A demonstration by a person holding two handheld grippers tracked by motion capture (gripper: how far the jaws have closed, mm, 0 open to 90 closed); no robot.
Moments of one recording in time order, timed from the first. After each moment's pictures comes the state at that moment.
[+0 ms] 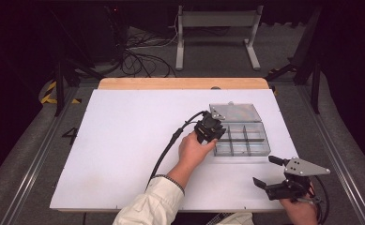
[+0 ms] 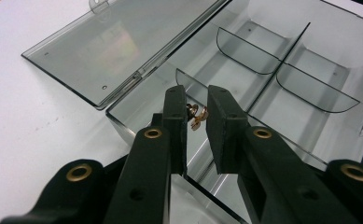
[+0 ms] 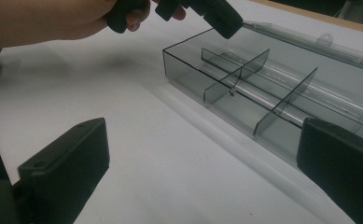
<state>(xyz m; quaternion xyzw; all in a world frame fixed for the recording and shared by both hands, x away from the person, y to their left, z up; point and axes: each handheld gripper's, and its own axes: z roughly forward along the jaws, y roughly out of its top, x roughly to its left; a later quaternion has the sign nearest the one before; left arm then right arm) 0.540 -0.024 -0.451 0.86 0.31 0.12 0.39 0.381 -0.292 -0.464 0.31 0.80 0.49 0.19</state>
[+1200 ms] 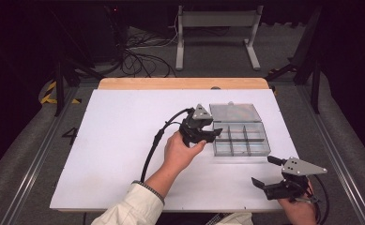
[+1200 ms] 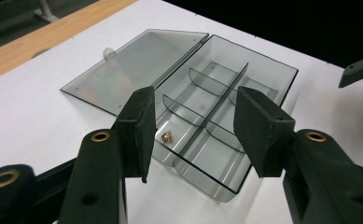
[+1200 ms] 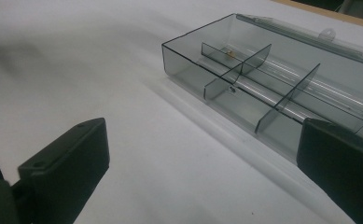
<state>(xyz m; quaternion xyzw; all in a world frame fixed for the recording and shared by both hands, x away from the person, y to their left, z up) 0.496 0.027 -0.394 0.84 0.27 0.13 0.46 0.383 -0.288 -0.466 0.31 0.80 0.48 0.19</state>
